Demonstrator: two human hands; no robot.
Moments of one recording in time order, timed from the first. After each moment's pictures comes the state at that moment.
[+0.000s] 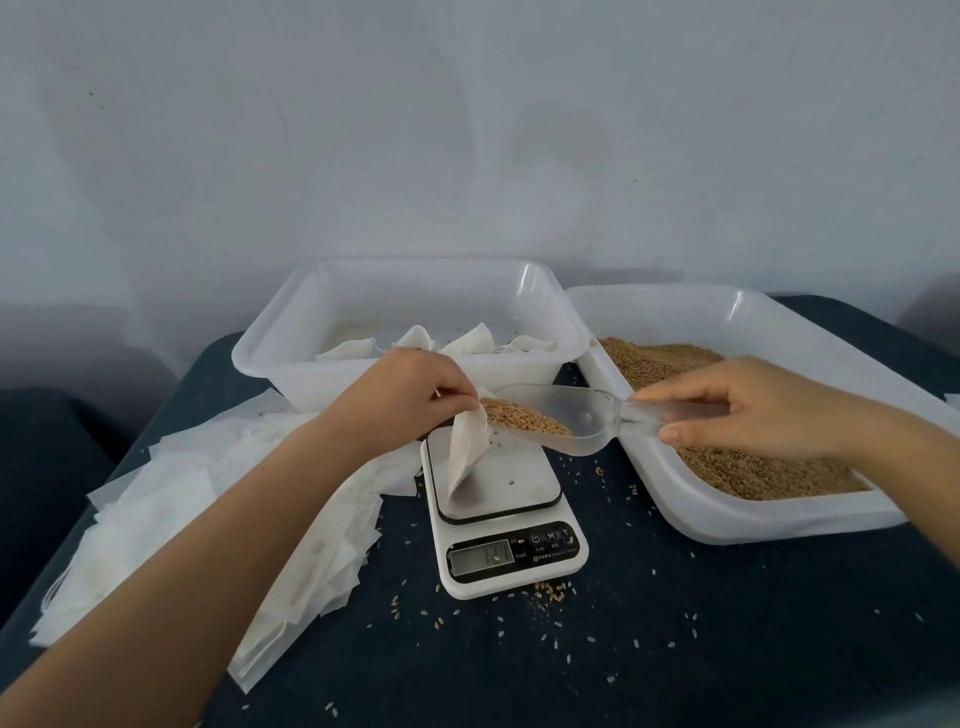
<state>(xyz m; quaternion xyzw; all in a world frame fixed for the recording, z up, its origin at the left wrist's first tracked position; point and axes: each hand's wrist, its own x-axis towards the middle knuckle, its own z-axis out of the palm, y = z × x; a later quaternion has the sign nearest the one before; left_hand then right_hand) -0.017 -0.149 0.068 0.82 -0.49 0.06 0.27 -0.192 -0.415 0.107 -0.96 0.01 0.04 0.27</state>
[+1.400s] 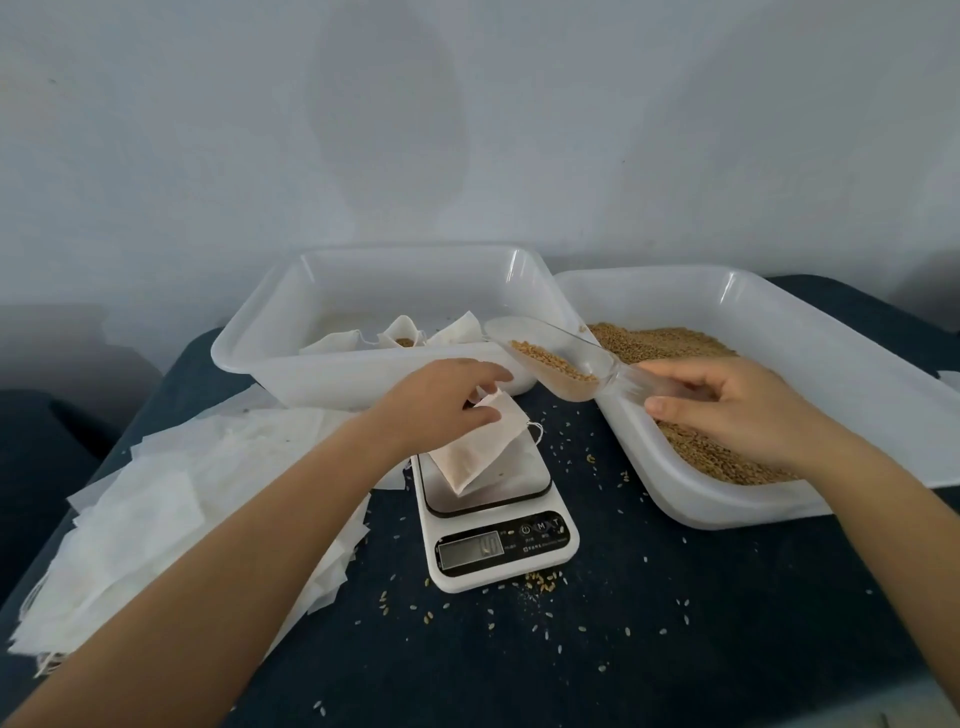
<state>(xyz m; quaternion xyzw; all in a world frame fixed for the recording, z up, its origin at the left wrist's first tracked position) -0.012 -0.192 0.040 0.85 -0.48 -0.03 0.21 -0.192 -0.420 0.066 -0.93 0.06 -0.12 0.35</state>
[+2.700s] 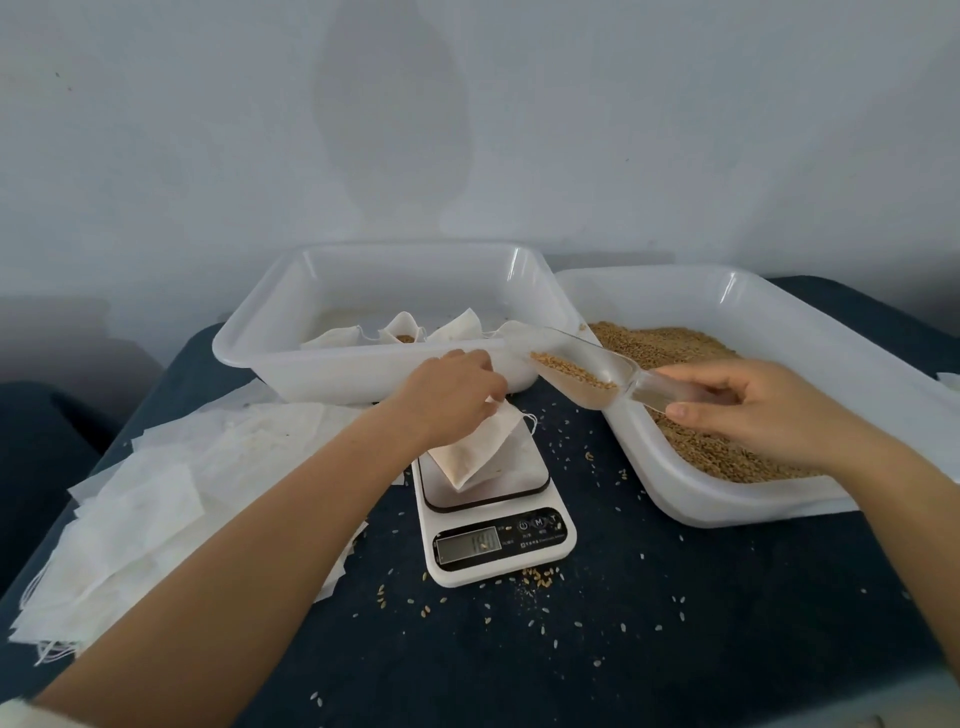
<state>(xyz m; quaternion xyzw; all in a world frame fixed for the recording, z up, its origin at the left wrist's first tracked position) -0.011 -0.208 0.038 0.87 -0.50 0.04 0.03 -0.205 -0.431 0.073 -0.93 0.07 -0.08 0.35</state>
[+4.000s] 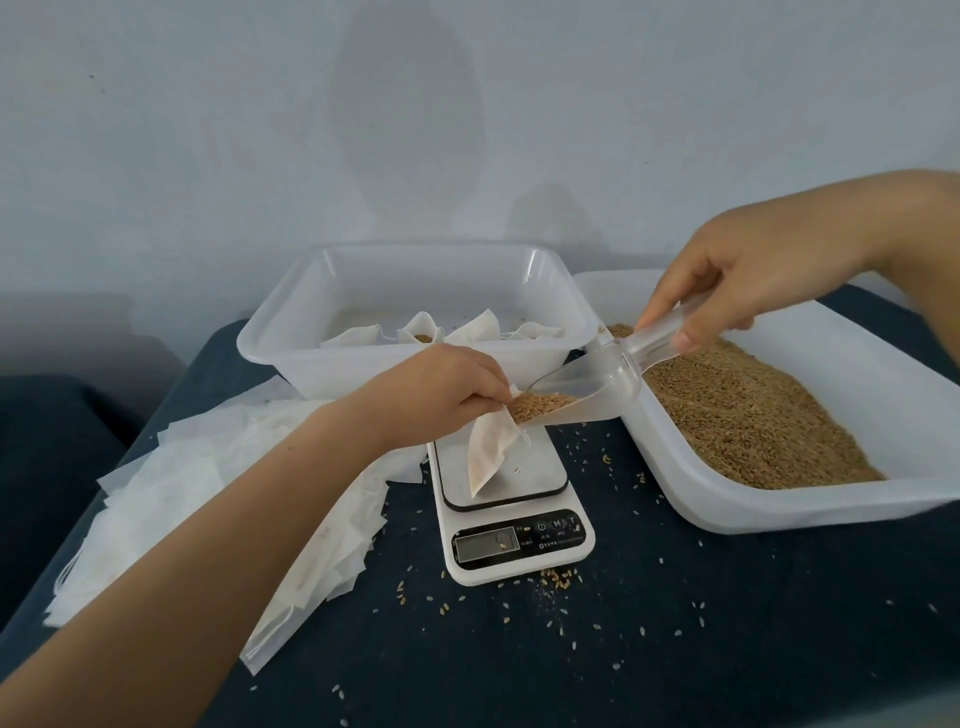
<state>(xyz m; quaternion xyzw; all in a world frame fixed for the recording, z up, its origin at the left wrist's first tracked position) -0.030 -0.161 0.076 0.79 -0.58 0.02 0.20 -0.148 -0.391 0.209 -0.98 0.01 0.18 0.10</state>
